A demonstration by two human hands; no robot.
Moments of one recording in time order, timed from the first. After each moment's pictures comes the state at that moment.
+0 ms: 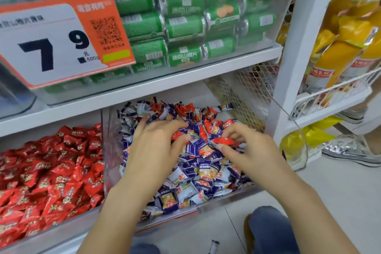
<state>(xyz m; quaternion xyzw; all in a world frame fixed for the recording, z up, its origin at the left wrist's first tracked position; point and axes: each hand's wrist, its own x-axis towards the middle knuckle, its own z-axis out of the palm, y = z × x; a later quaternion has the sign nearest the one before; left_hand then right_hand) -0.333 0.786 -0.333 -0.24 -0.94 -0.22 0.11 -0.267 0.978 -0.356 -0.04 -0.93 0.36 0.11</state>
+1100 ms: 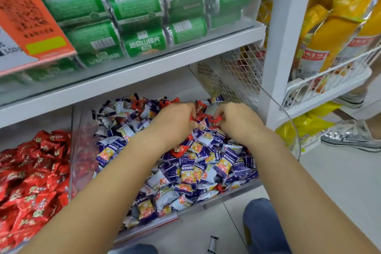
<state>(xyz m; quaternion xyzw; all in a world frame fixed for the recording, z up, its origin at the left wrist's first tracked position) -0.392 0.864 -0.347 -0.31 -0.94 -0.11 -0.08 -0.344 1.016 -0.376 -0.11 -0.97 0.19 -0.01</state>
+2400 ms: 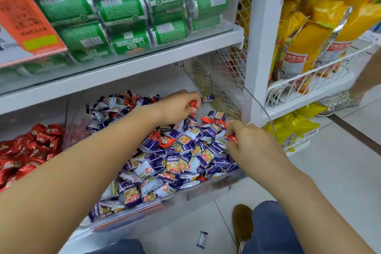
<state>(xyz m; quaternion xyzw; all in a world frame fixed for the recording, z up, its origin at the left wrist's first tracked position) -0.426 0.887 -0.354 -0.41 -0.89 -0.13 -0.14 -0.253 1.020 -0.361 -0.11 -0.98 0.15 0.05</state>
